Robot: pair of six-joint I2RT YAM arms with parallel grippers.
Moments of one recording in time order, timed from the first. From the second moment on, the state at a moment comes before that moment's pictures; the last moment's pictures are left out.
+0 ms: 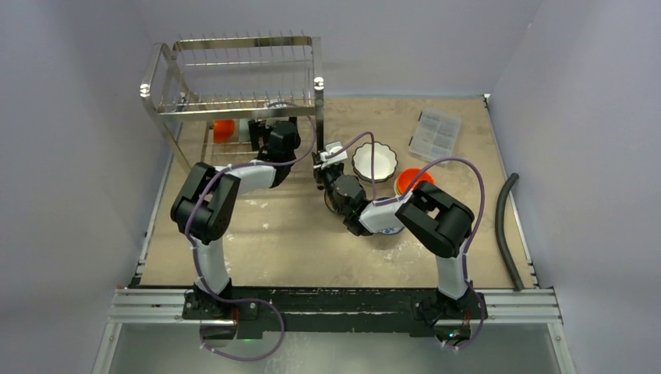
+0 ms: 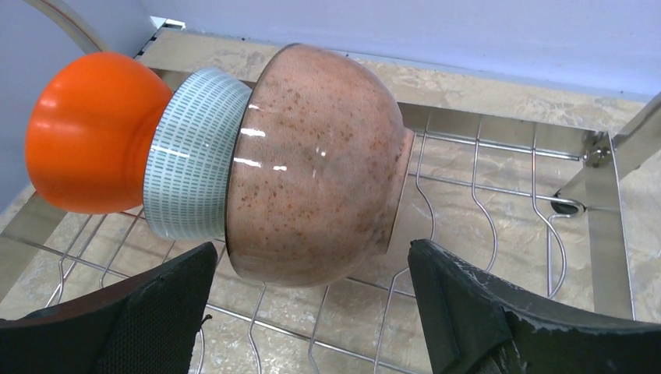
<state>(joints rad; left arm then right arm) -0.43 1.90 1.09 0.54 -0.79 -0.09 0.91 1.96 0.92 1.17 0.50 -0.03</state>
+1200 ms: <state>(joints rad) -0.44 2.05 1.25 0.47 -0.91 -0.06 0.91 1.96 0.92 1.17 0.50 -0.03</state>
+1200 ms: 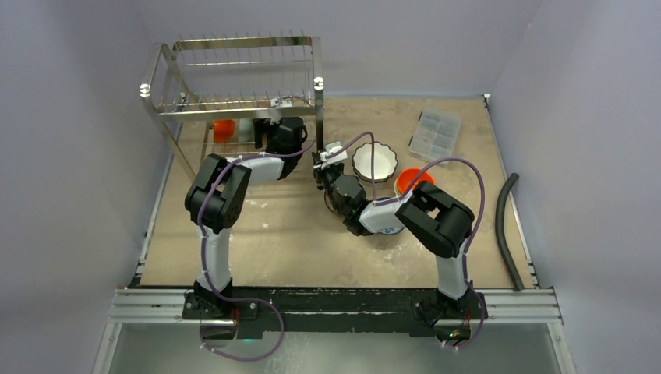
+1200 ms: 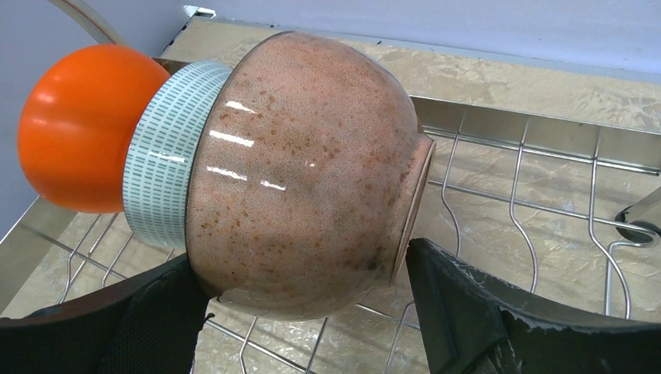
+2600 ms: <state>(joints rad) -0.44 1.98 1.24 0.43 -0.89 -0.06 0.91 1.96 0.92 1.17 0.50 -0.03</state>
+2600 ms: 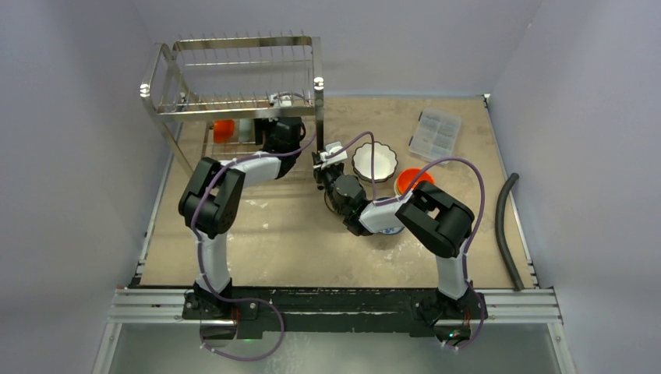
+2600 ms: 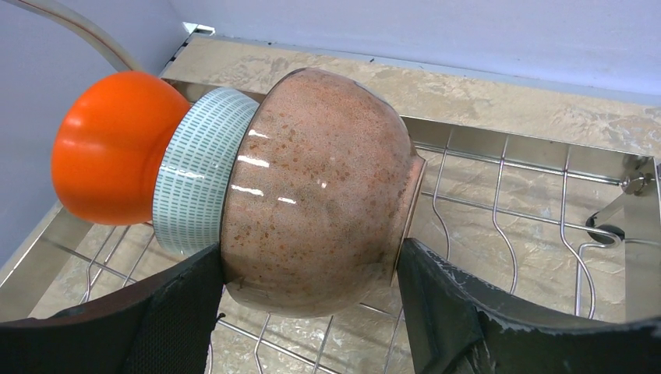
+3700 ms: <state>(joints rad) -0.38 1.74 1.03 0.36 -0.55 -0.10 0.91 1.96 0.92 1.16 0.50 -0.03</state>
